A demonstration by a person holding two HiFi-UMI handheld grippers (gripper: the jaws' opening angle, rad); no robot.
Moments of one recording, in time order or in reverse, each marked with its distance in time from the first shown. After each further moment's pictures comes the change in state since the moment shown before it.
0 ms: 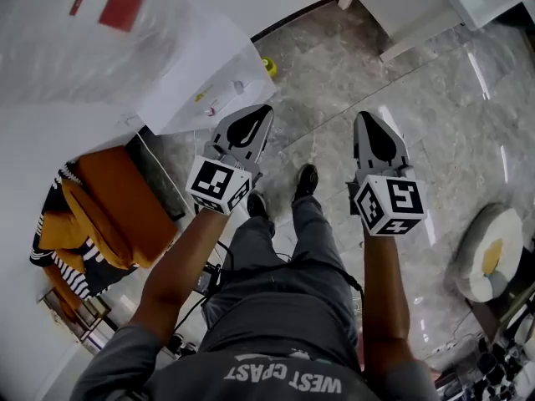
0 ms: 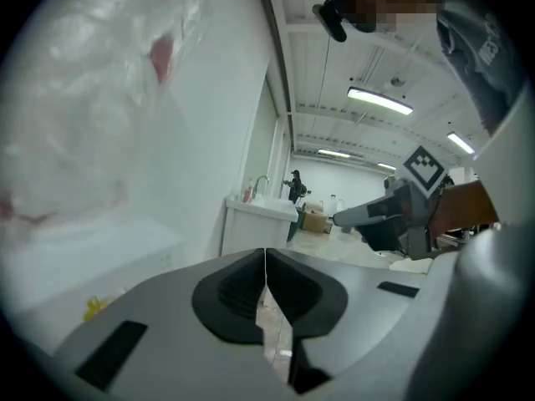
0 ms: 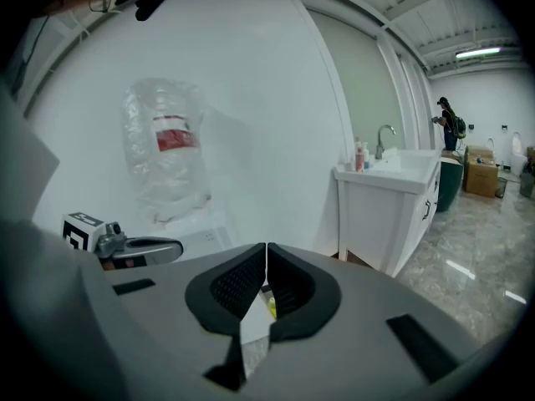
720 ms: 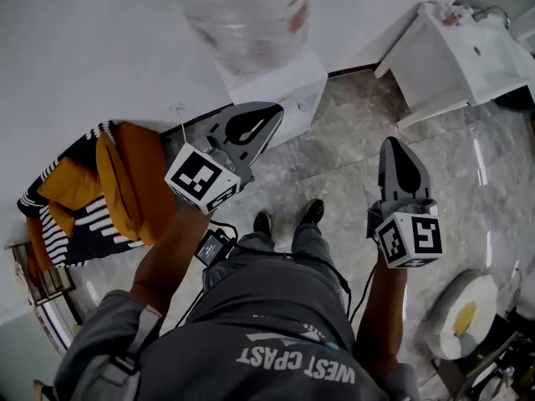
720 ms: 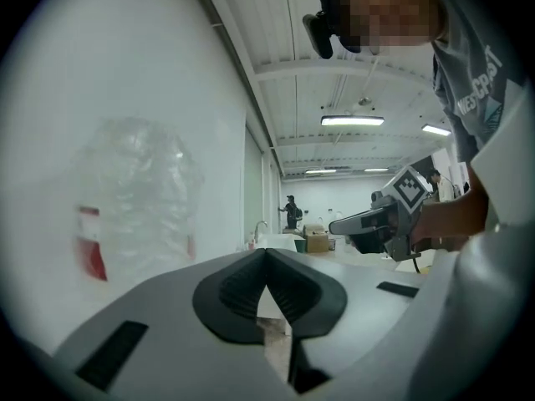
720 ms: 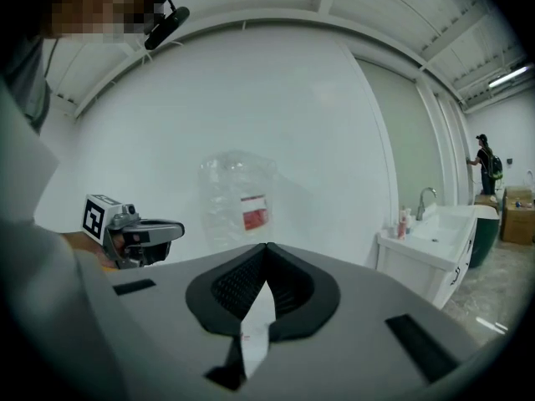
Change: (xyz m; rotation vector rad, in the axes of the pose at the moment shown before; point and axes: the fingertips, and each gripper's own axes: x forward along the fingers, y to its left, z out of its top) left arm -0.186 -0.005 0.203 0.187 -0.201 0.011; right arm -0.120 0.145 0.152 -0.169 -0.225 0.196
